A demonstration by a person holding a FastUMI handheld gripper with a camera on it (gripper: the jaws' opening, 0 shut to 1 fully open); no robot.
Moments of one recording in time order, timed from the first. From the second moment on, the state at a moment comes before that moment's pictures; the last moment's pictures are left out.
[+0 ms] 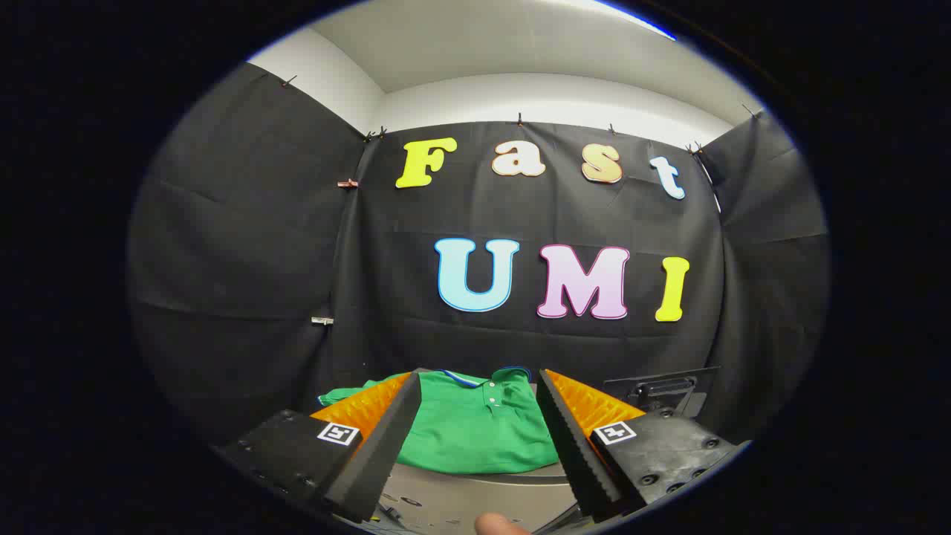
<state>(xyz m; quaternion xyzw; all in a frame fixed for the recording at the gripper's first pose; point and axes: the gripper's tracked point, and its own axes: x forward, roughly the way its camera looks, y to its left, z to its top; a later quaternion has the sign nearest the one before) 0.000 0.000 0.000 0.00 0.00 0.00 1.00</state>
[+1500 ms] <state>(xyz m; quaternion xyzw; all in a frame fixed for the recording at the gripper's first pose) 0.063 -0.008 -0.029 0.01 0.10 0.02 0.99</state>
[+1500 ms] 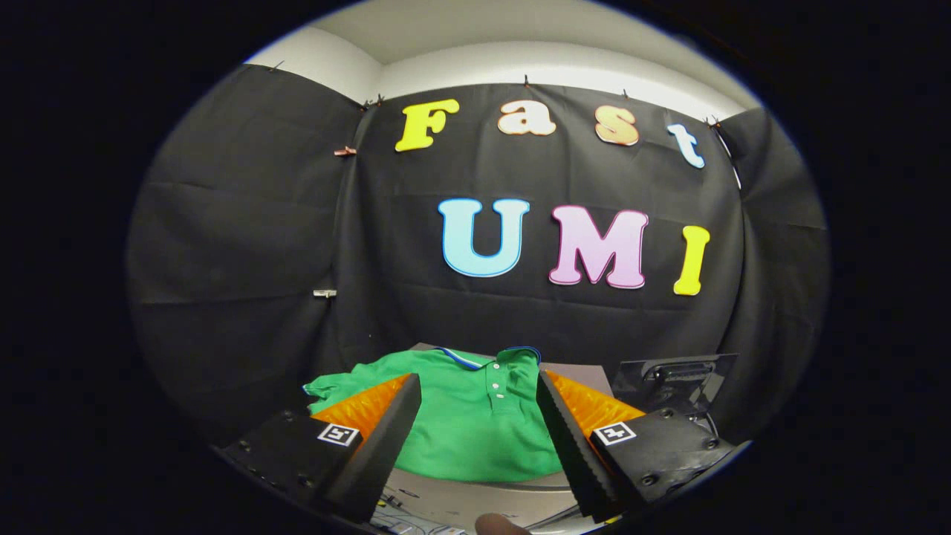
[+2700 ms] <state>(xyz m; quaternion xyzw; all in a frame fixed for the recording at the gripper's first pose) 0.125 -0.012 -0.158 -0.04 0.32 0.05 0.94</state>
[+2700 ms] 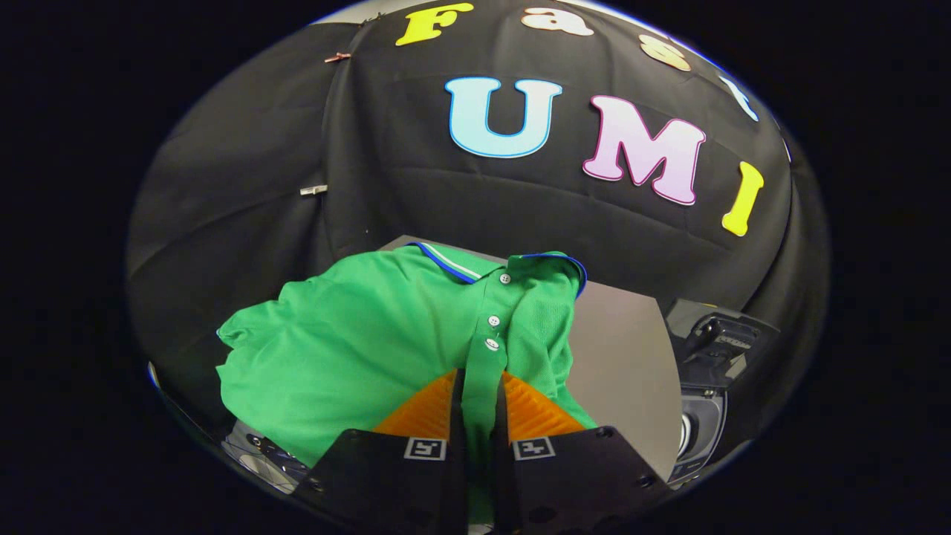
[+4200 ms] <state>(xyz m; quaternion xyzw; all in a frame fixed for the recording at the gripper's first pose) 0.093 -0.184 -0.041 0.07 0.28 0.12 0.95</state>
